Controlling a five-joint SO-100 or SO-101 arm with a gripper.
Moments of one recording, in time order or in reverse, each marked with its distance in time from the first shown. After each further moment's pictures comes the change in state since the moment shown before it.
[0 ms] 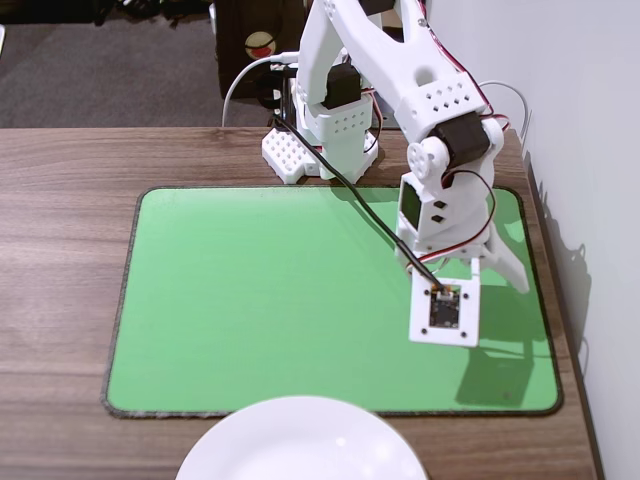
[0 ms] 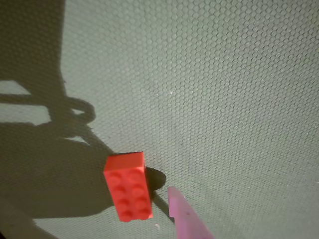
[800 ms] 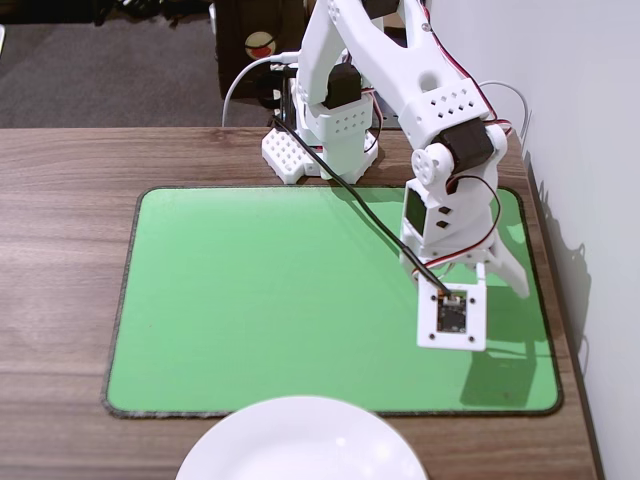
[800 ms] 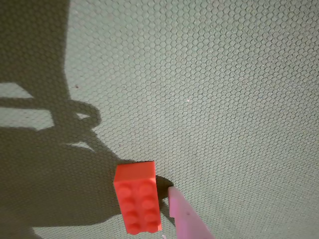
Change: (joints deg) arm -0.9 -1.7 -0.1 -2.2 -0.4
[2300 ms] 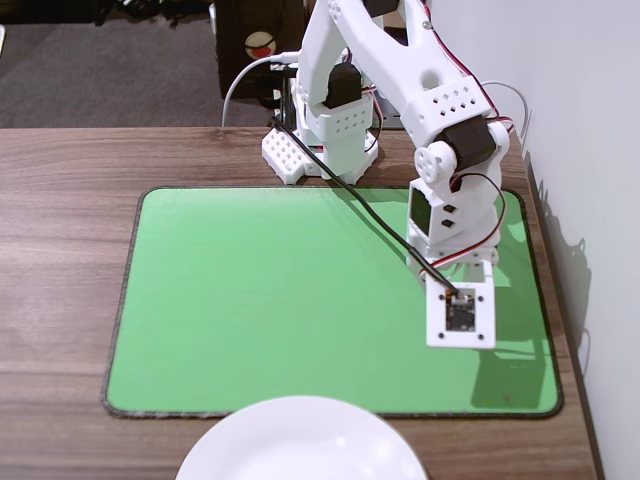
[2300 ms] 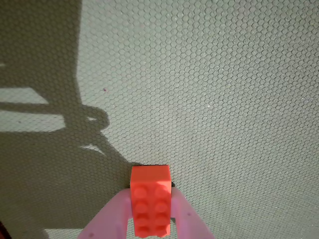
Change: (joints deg) arm -0.5 0.0 0.8 -2.9 0.1
